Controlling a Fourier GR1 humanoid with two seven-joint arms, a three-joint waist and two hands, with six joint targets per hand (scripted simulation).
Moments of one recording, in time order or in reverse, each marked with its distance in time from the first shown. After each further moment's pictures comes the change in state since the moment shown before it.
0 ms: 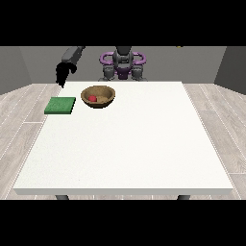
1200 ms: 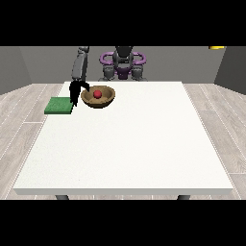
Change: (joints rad) left arm 0.109 0.286 0.230 -0.119 0.349 -0.316 0.004; right arm -0.141 0.088 0.028 0.354 0.057 -0.024 -0.389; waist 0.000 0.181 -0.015
